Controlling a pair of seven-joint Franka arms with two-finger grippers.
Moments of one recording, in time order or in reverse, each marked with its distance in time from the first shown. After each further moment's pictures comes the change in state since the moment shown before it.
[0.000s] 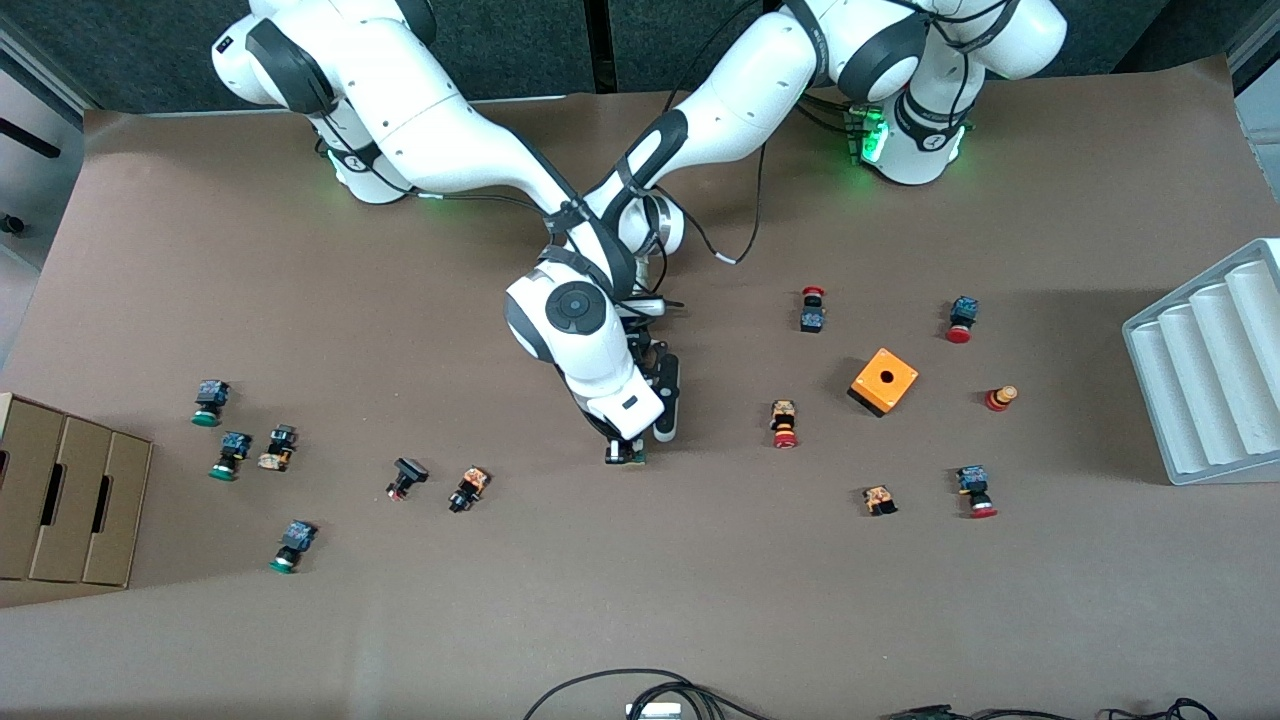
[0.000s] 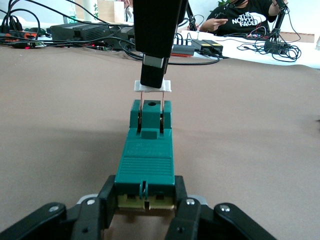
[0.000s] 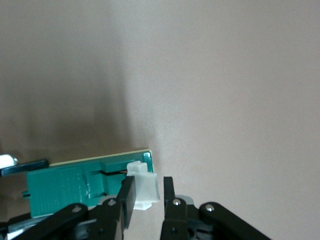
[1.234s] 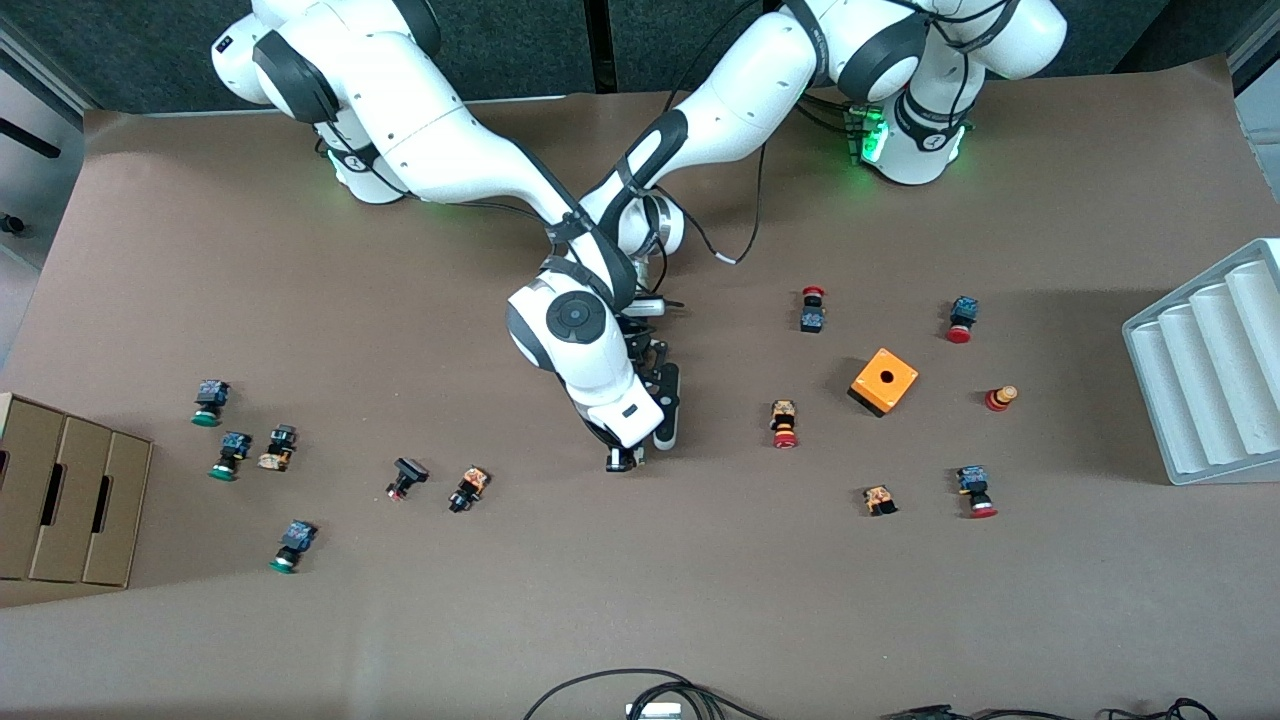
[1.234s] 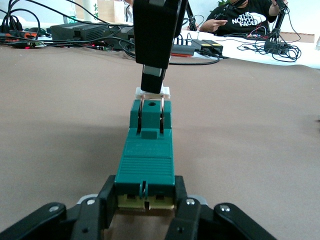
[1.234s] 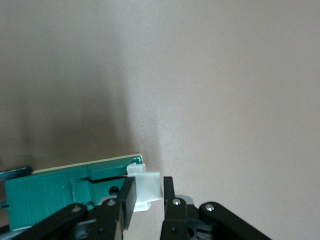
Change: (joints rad) left arm 0.000 0.000 0.000 0.000 0.000 0.000 -0.001; right arm -0.006 0.034 -0.001 0.027 0.000 0.026 0.000
